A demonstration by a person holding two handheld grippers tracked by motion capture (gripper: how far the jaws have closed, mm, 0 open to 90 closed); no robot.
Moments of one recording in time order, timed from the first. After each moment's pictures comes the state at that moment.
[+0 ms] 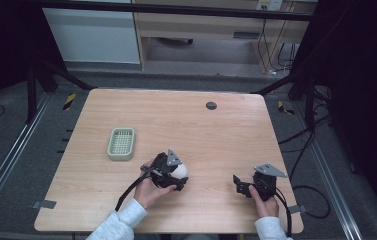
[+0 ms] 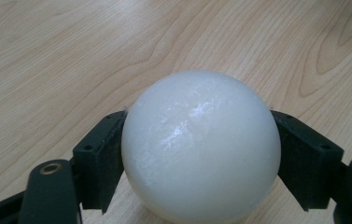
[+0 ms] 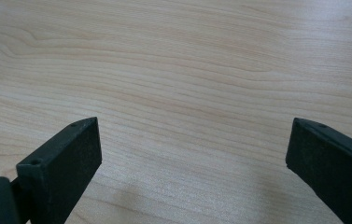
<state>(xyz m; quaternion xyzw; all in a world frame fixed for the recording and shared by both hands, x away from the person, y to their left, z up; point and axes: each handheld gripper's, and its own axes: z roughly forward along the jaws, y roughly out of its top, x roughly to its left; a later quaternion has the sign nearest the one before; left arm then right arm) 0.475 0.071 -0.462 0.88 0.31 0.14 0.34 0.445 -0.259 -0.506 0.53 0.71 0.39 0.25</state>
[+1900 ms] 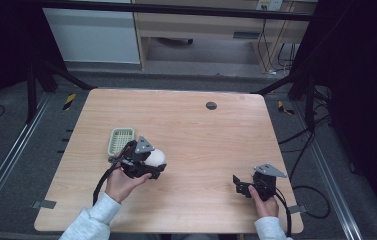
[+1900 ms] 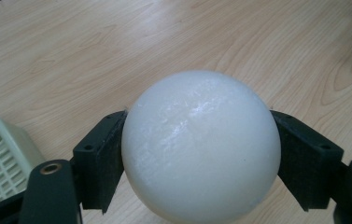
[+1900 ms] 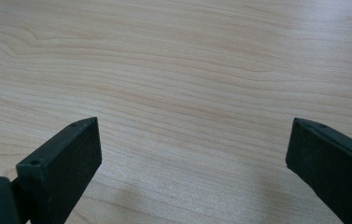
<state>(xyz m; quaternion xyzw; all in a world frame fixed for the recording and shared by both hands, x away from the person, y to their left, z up) 0.476 0.140 -0.409 0.85 0.34 0.17 0.36 0.445 -0.258 -0.506 0.53 0.71 0.39 0.25</state>
